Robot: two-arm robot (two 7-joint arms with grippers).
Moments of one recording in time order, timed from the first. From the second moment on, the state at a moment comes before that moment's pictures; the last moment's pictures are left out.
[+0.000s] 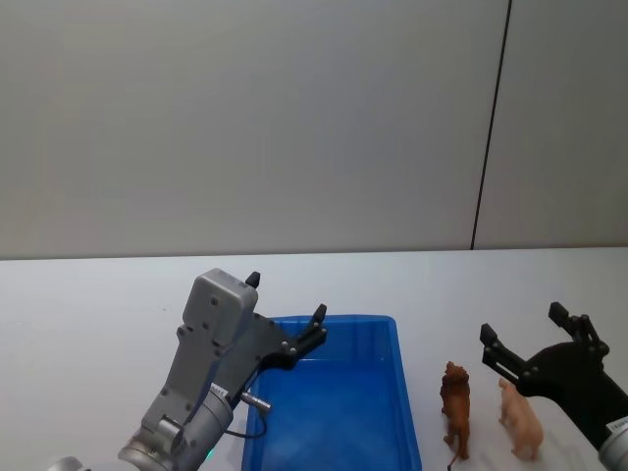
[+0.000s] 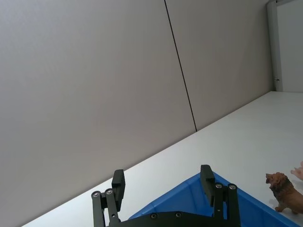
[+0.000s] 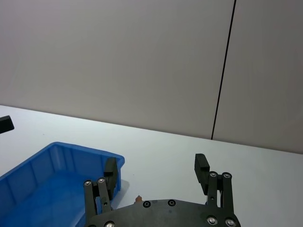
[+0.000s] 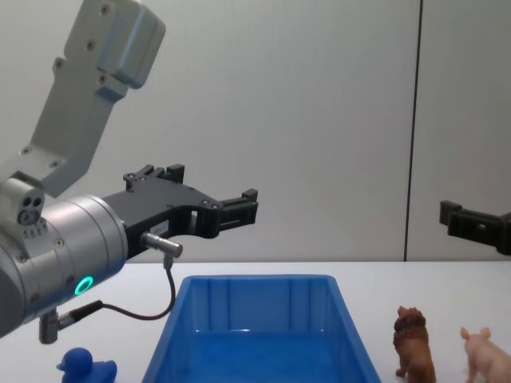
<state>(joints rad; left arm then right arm) -0.24 0.38 0.45 -1.63 -0.20 0.01 -0.01 -0.01 0.34 -0.22 -1.76 0.29 0.04 0.07</state>
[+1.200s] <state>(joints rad) -0.24 0.38 0.45 -1.63 -0.20 0.01 -0.01 -0.04 0.41 -0.19 -1.68 0.28 0.22 0.17</state>
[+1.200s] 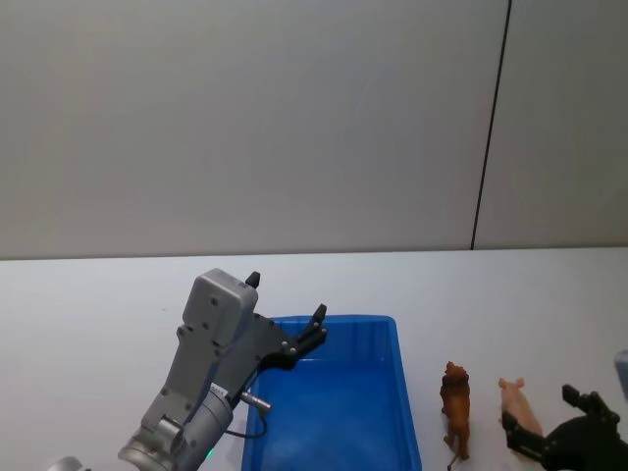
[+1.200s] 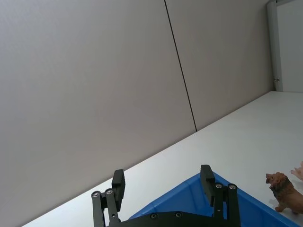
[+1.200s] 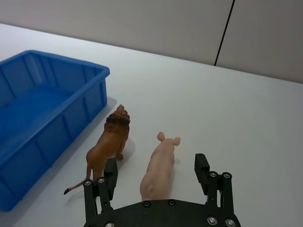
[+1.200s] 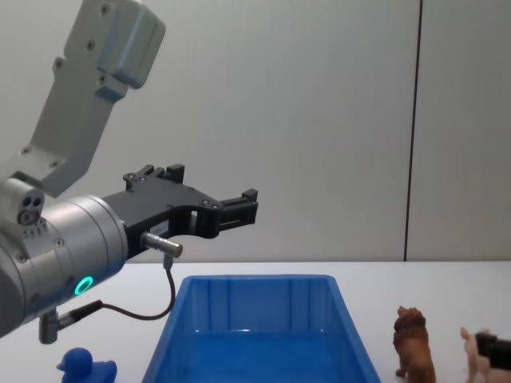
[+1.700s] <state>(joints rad) -0.24 0.38 0.45 -1.63 -0.20 0.01 -0.01 -0.01 0.38 -0.21 -1.61 0.26 0.25 0.19</state>
